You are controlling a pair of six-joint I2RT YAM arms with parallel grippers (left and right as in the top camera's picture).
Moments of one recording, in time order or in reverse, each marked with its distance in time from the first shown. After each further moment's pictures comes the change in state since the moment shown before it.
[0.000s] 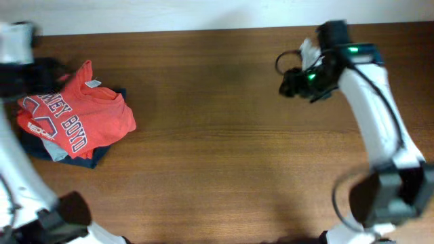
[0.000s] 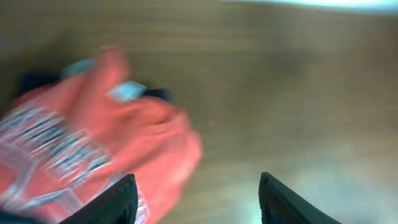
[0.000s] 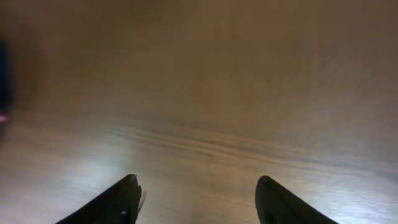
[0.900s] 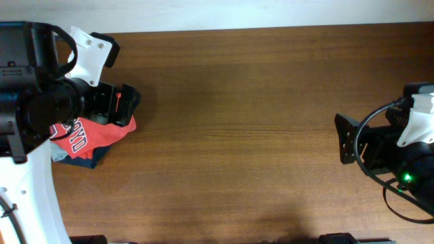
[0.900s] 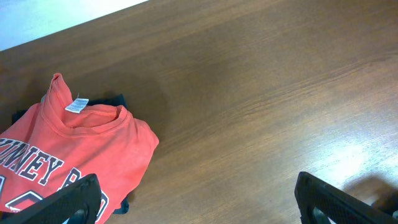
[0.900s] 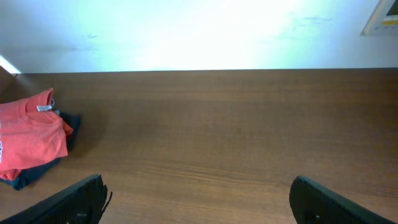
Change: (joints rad) left arm -0.403 -0.238 -0.005 -0.096 -0.246 -0.073; right arm -0.005 -0.806 0.039 -0.129 0.151 -0.009
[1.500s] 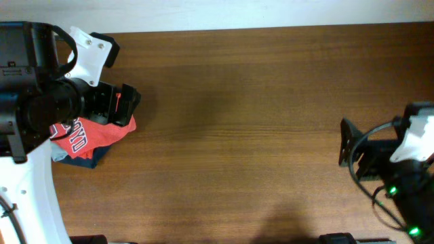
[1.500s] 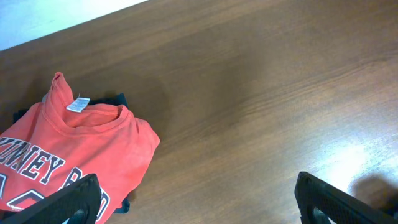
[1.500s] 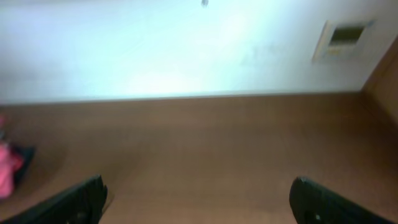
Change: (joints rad) left arm 0.000 0.000 -0.001 0.001 -0.006 0.000; right arm 0.000 -0.302 -0.487 0.367 0.151 -0.006
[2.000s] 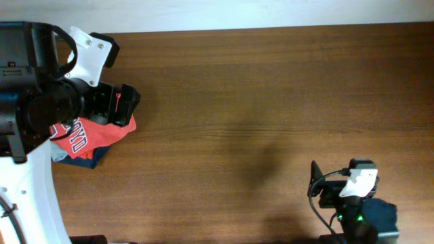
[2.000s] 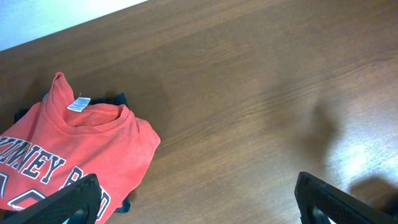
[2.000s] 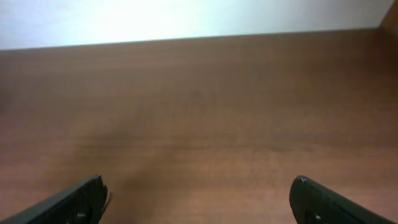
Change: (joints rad) left arm 0.000 0.000 0.000 0.000 -0.002 0.000; right arm 0.000 -0.587 -0.866 0.236 0.026 0.003
